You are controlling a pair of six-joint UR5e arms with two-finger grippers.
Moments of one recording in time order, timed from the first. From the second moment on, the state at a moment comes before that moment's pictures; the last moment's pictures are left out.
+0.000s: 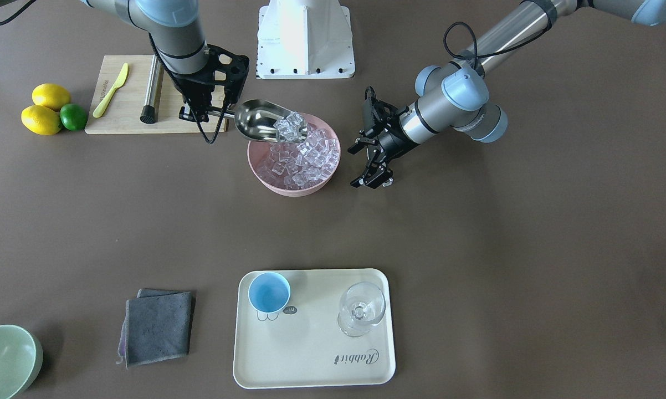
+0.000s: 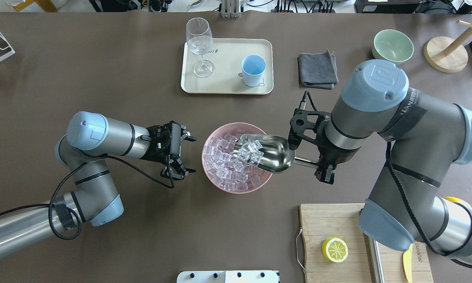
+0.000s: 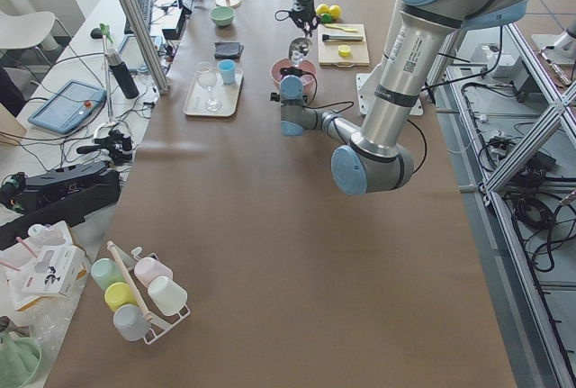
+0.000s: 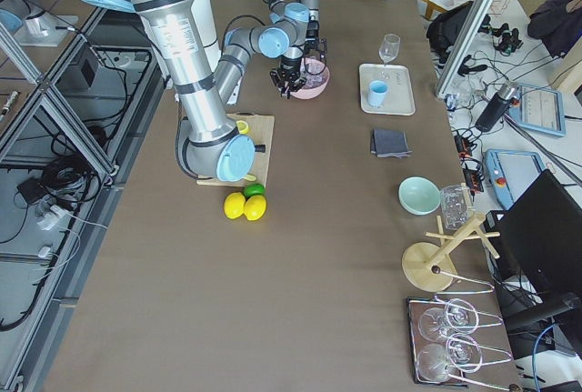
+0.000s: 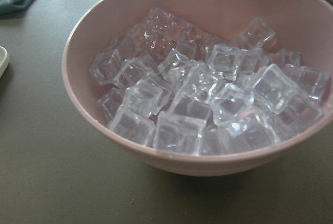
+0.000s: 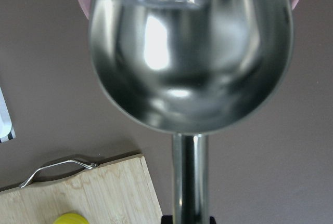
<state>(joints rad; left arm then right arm) -0.55 -2.05 -1.40 -2.73 -2.03 0.13 0.61 -1.14 2.07 -1.92 2.09 -0.21</state>
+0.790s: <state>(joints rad) -0.55 -2.05 -1.40 -2.73 -2.02 0.13 0.75 -1.15 2.07 -1.85 2.20 0.09</state>
